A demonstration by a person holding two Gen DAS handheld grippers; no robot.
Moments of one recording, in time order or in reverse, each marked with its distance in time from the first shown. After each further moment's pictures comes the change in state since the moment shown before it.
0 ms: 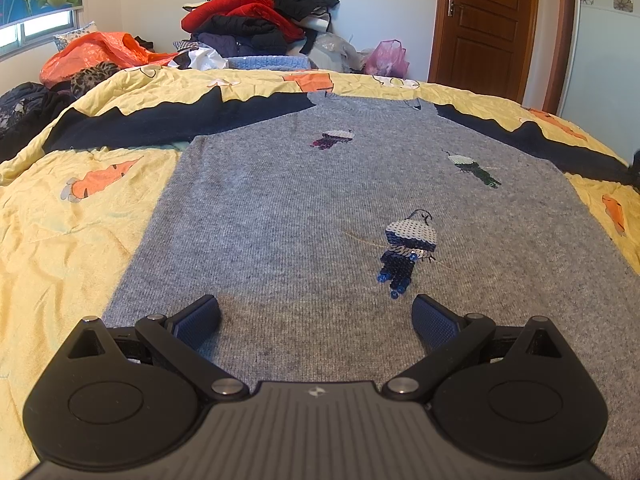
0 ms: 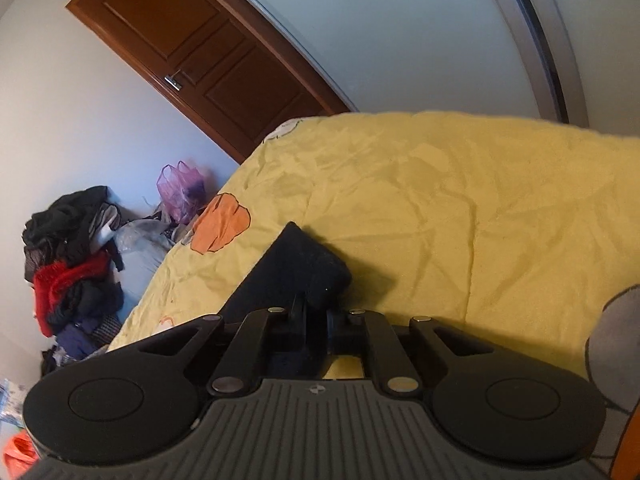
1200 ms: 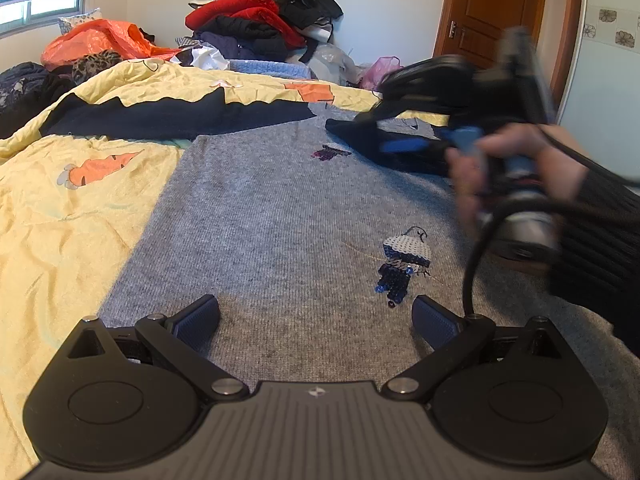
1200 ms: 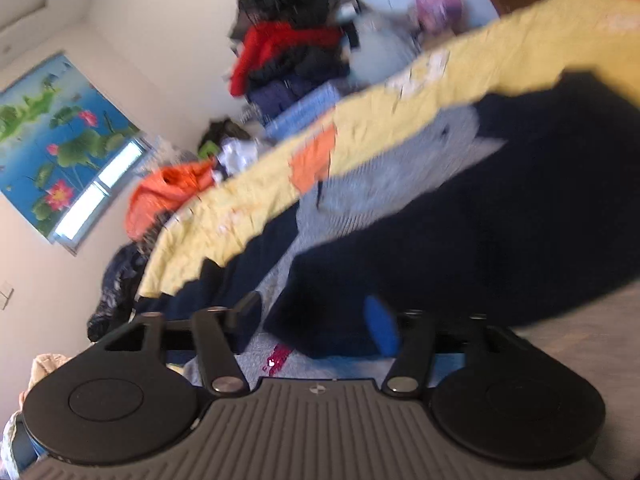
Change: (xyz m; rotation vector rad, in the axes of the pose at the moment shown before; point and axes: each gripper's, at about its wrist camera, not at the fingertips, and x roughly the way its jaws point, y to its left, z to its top) left arm -0.004 0.013 -0.001 -0.082 -0.036 -0.064; right arm -0.071 0.264 -0.293 -0.404 0.476 0.554
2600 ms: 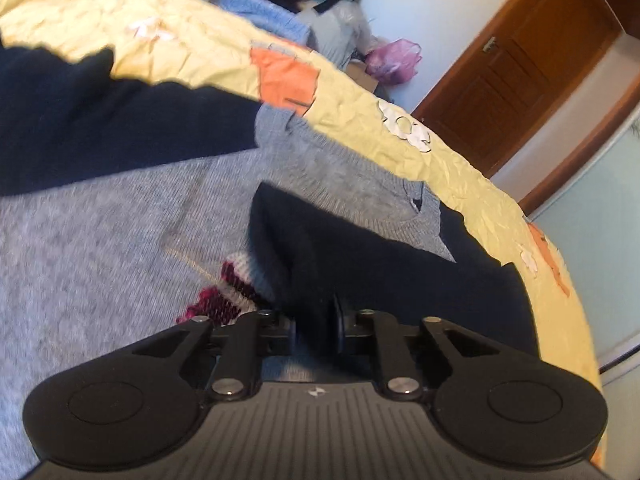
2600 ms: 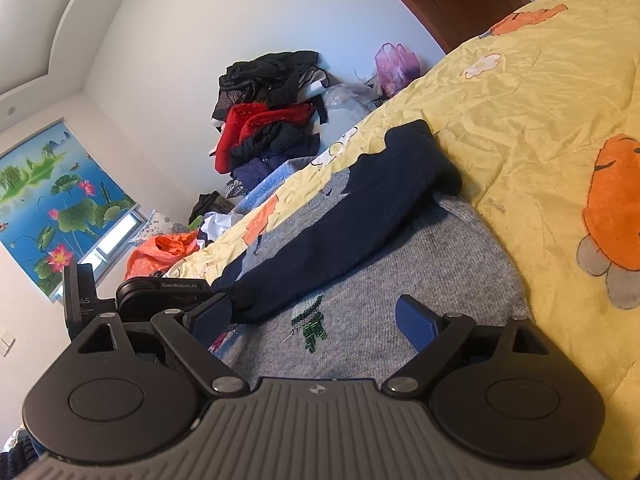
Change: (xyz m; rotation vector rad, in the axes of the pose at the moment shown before) left arm 0.182 -0.016 0.149 -0.315 0.162 -0.181; right arm -0.106 -0.076 -0.046 0.071 -0.211 -0.025
